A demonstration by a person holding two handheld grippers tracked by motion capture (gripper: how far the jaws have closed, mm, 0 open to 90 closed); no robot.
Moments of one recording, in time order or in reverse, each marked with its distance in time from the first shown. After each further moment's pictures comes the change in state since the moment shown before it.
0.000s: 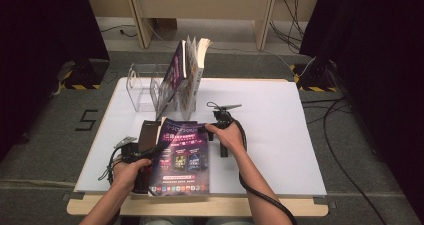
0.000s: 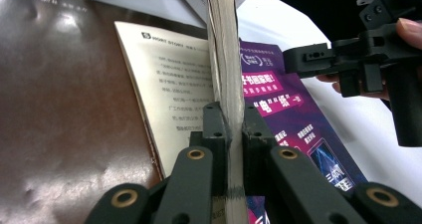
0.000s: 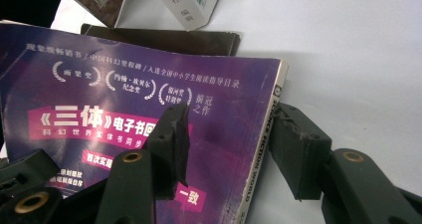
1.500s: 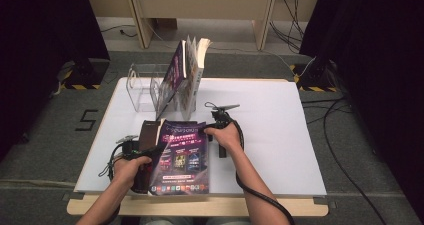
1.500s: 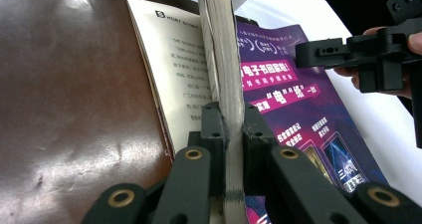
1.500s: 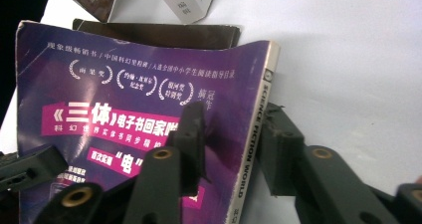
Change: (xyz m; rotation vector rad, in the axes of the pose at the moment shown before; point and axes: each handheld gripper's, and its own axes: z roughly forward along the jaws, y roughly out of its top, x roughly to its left) left arm 0.004 0.007 0.004 0.082 0.032 -0.040; right arm 0.004 0.000 0.003 0.026 -0.014 0.024
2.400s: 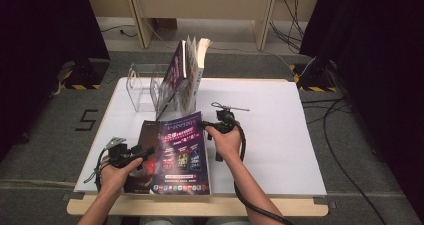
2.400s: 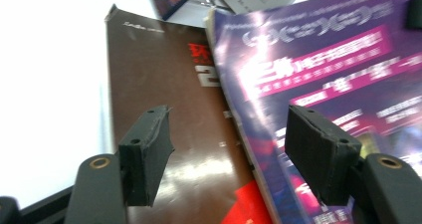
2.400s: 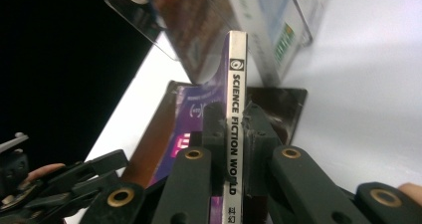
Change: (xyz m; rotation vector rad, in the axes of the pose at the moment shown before) left arm 0.004 -0.003 -0.039 -0.103 0.150 0.119; right arm 0.040 -0.024 -0.053 -0.312 0.135 -0.072
